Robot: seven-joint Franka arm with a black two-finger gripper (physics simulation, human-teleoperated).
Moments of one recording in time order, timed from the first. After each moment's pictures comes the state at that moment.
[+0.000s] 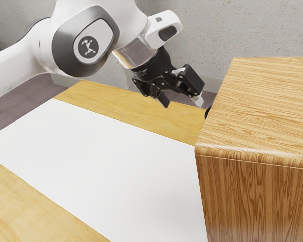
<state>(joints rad) 0.03 0.01 -0.21 -1.49 -0.15 1.91 -0.23</state>
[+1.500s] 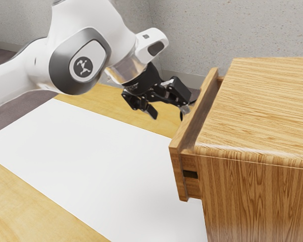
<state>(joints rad) 0.07 -0.06 -0.19 -1.66 -0.16 1.99 -0.29</state>
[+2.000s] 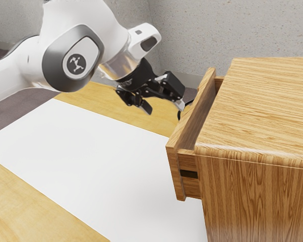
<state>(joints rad) 0.05 -0.06 -0.16 -1.66 -0.16 2.01 -0.29</state>
